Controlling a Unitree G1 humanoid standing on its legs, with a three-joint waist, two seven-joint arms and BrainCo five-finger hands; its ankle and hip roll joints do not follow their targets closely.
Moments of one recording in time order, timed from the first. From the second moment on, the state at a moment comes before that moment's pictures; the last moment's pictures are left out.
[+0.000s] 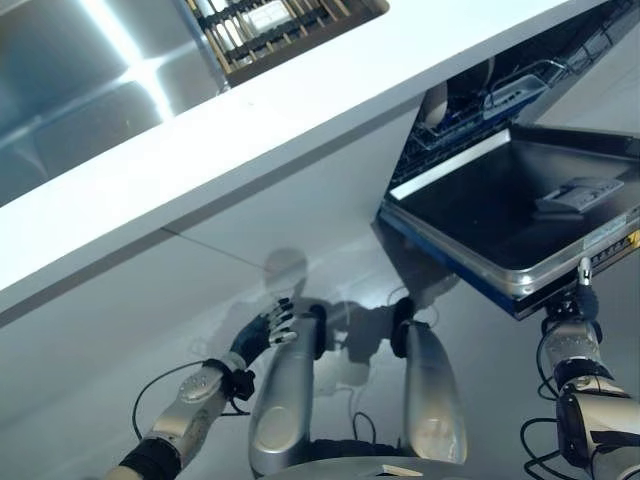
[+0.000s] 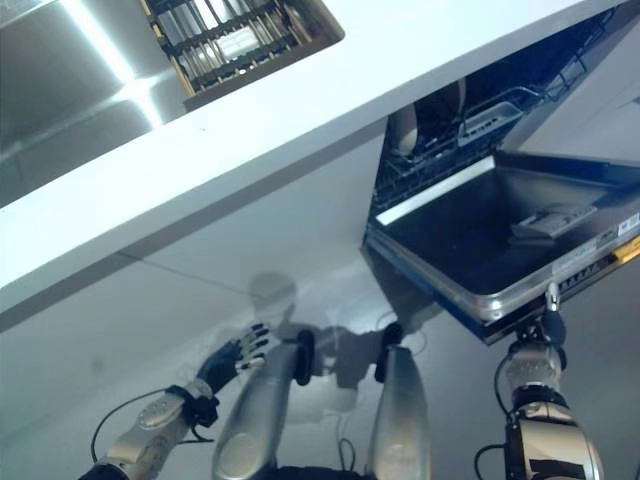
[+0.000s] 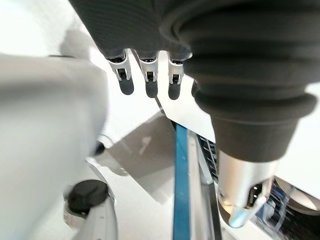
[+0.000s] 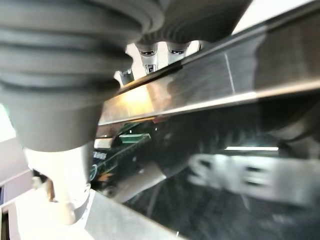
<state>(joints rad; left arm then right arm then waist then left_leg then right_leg) 0.04 0.53 -0.50 0.42 -0.72 -0.21 -0.25 -0.44 -0.55 -0.19 1.08 1.37 -0.19 -0.03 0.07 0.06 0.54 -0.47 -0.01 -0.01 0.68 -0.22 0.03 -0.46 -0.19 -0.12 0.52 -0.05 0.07</state>
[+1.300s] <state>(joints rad) 0.14 0.53 -0.37 0.42 -0.69 -0.20 -0.34 -0.67 -0.61 -0.12 1.07 1.27 -0.02 -0.11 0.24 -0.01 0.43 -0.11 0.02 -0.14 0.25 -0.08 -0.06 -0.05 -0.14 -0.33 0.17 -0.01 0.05</state>
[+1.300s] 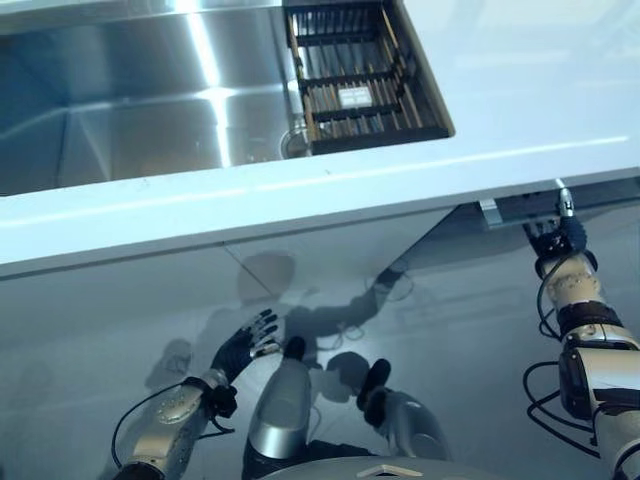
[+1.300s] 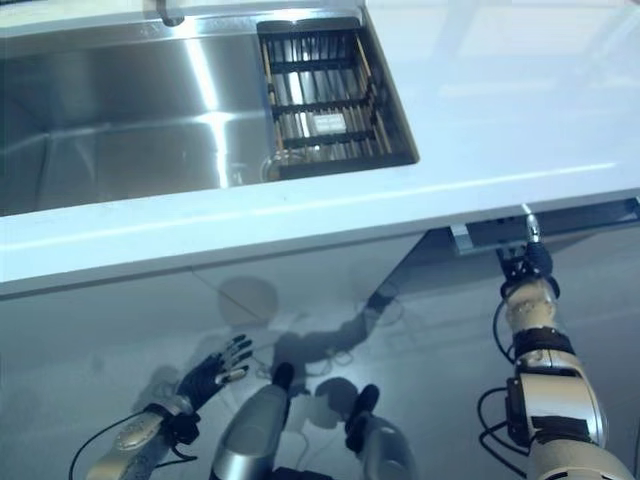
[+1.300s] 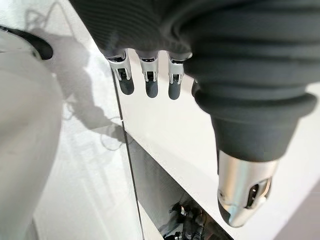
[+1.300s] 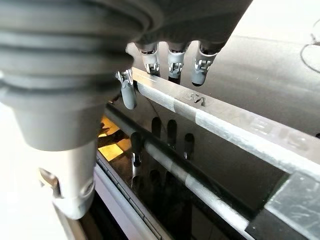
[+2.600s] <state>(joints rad) 0.20 0.48 -0.37 0.31 -0.64 -0.23 -0.37 -0.13 -0.42 -0.07 0.16 0.58 -0.39 -0.35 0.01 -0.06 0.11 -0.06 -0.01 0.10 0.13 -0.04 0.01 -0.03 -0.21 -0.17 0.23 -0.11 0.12</state>
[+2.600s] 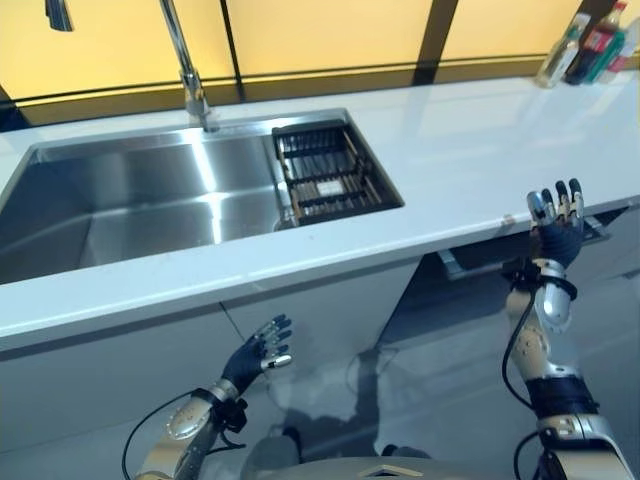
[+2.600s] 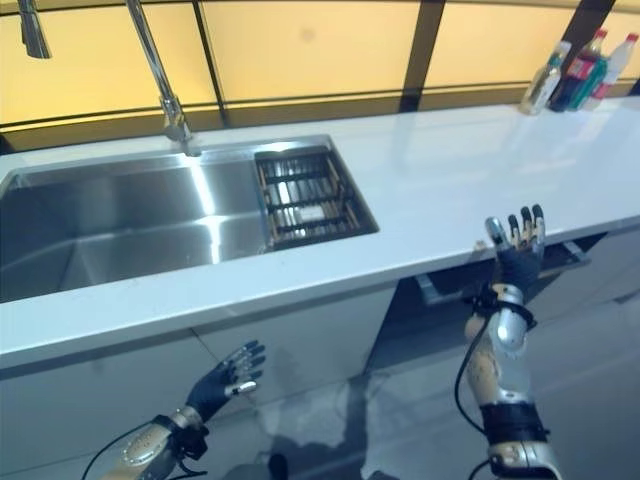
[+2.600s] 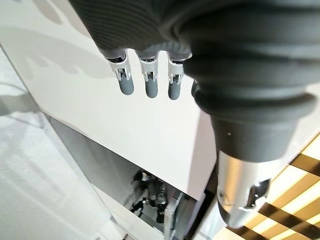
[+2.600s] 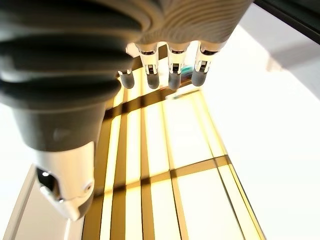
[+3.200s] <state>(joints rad) 0.10 0.56 -0.52 0.05 -0.75 -0.18 -0.67 -0.08 -0.44 0.13 0.06 0.51 -0.39 -0.19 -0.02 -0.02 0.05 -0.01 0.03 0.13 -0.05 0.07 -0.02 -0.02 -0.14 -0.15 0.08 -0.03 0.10</state>
